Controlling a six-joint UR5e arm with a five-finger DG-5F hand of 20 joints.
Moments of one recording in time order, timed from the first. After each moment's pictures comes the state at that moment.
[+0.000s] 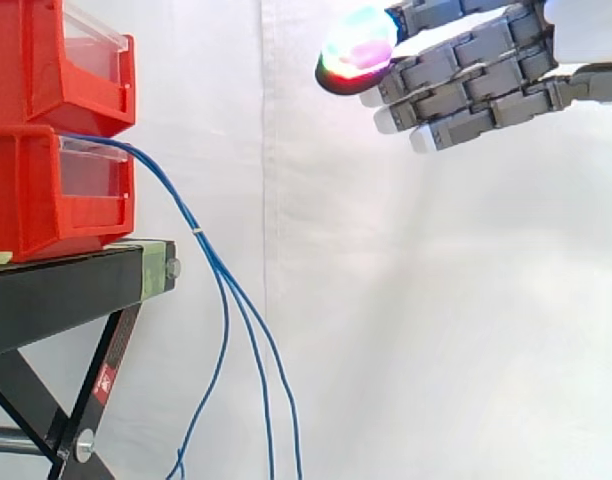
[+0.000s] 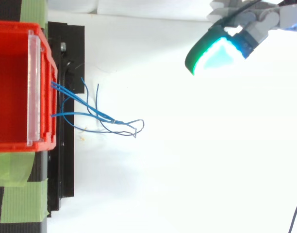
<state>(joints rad) 0.16 -1.57 -1.91 -2.78 -1.25 -0.46</state>
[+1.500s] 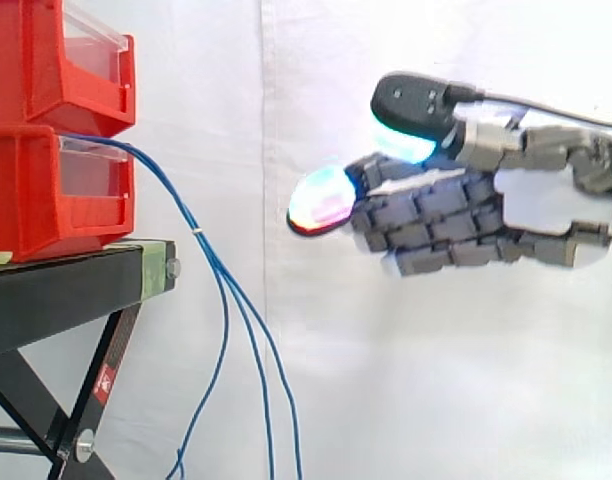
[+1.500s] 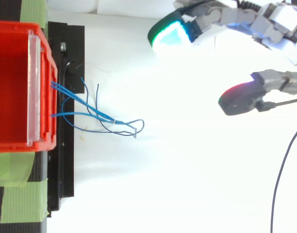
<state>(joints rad) 0.19 -1.79 -2.06 -2.27 -1.04 -0.57</state>
